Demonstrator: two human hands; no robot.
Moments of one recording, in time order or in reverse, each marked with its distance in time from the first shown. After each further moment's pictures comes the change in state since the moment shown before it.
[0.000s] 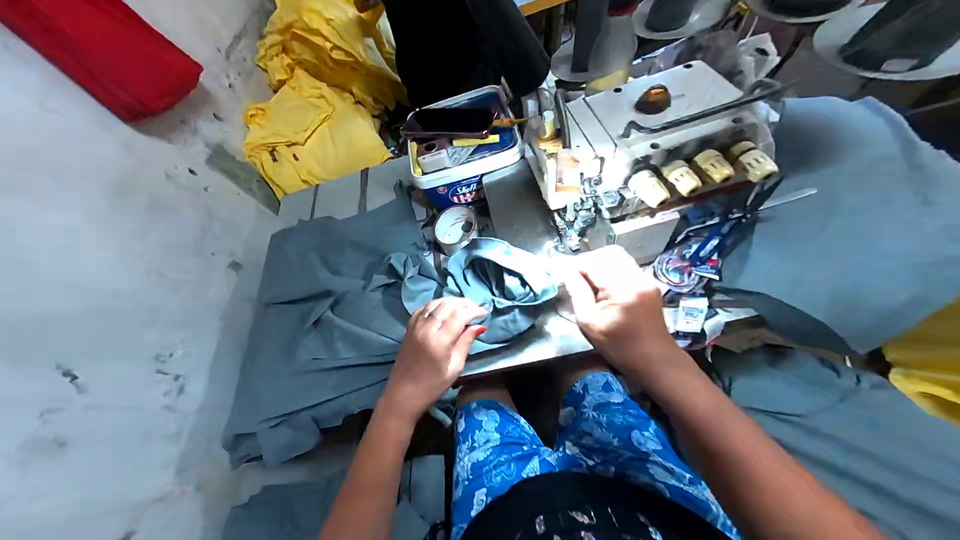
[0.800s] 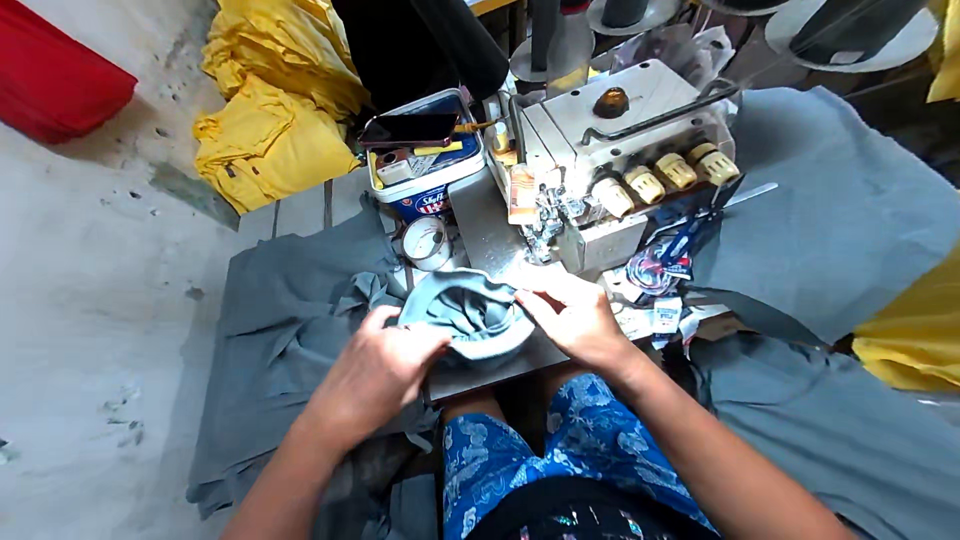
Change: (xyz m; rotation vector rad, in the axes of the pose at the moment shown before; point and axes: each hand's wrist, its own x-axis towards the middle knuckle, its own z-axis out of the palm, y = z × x) left_hand 0.040 0.002 -0.048 0.226 -0.330 0.340; right_hand -0.006 0.032 0.025 0.310 -0.070 0.067
